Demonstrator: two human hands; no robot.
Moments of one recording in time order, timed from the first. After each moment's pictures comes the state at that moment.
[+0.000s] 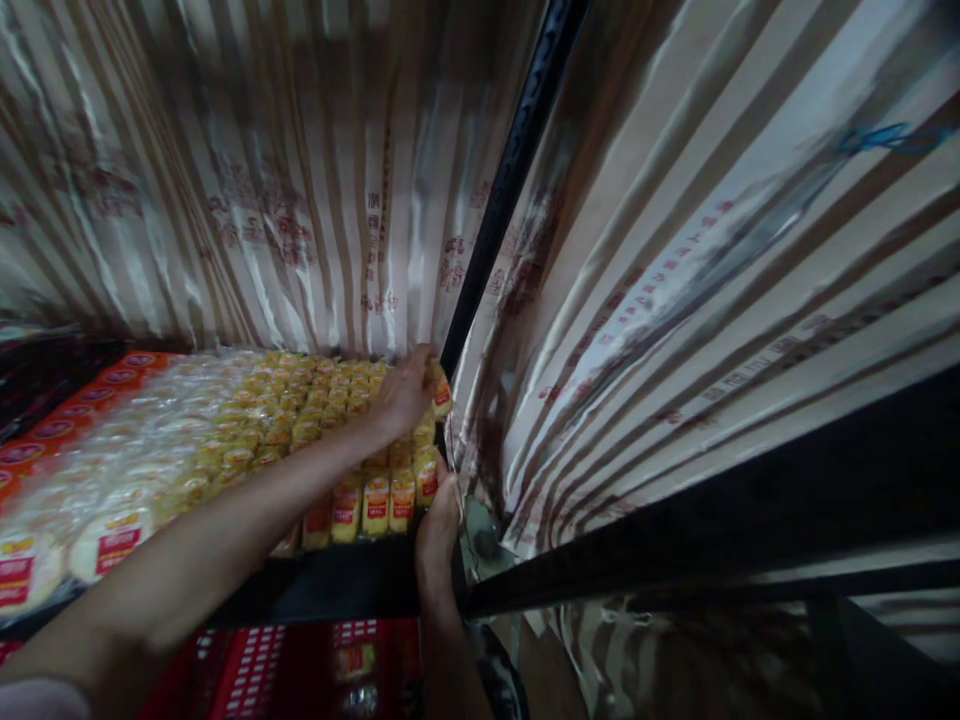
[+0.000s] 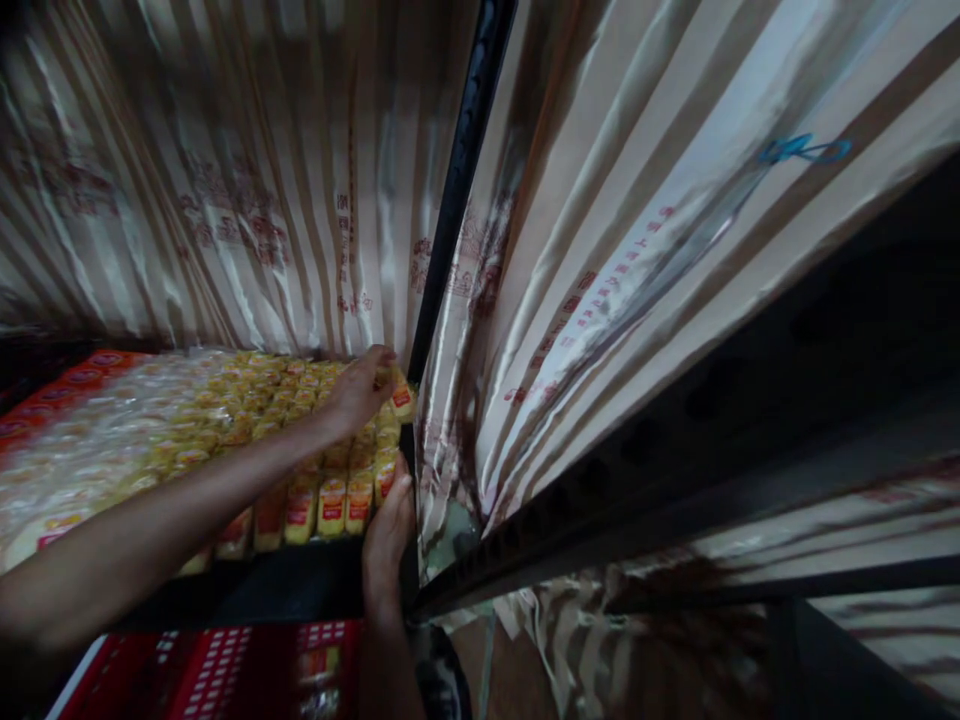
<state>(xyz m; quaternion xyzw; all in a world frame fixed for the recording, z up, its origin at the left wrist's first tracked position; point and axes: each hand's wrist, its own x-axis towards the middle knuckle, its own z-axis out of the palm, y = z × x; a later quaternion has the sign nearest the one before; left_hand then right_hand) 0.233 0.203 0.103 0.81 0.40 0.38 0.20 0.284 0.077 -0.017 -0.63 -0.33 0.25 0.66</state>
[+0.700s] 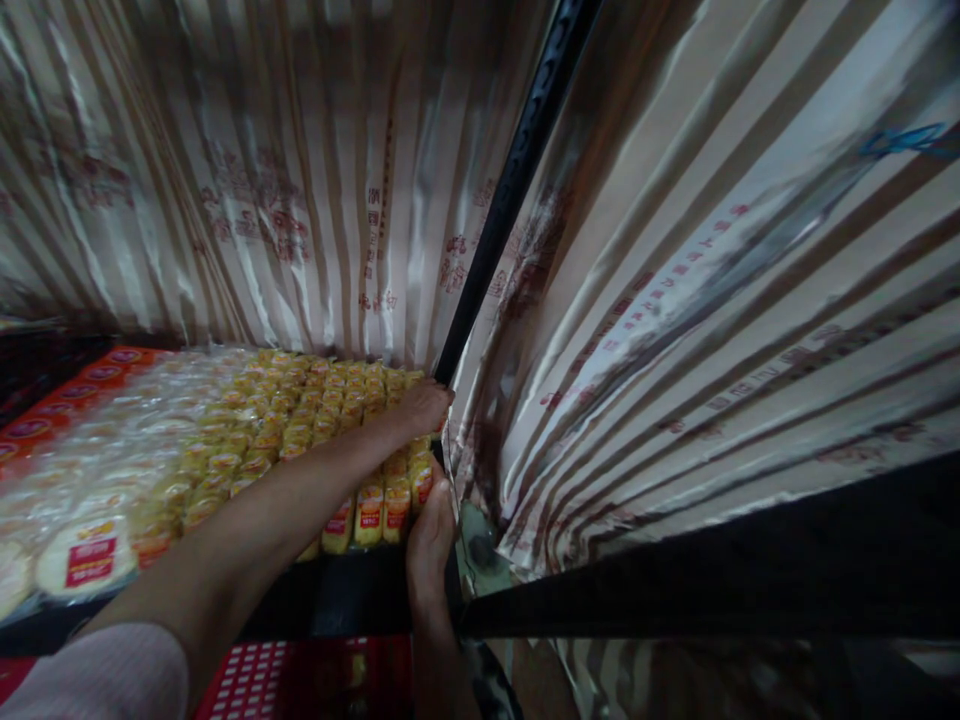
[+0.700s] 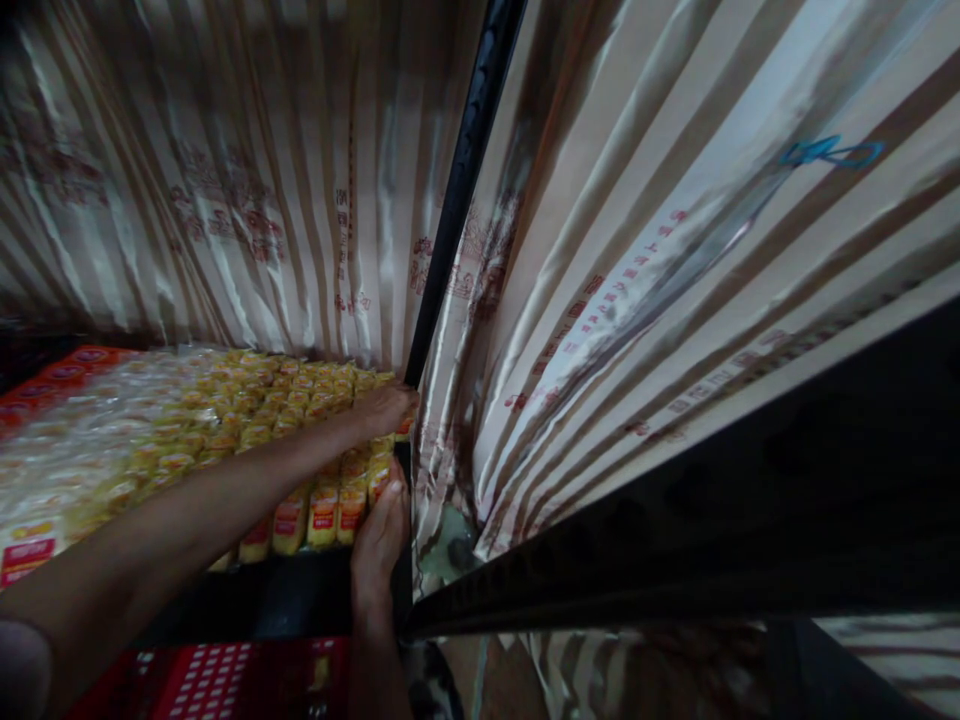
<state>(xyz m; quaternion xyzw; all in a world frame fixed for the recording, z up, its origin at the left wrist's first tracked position) 0.277 0.234 0.065 0.94 0.32 0.10 0.05 0.284 0.078 -0.024 -0.64 -0.40 0.17 0.63</state>
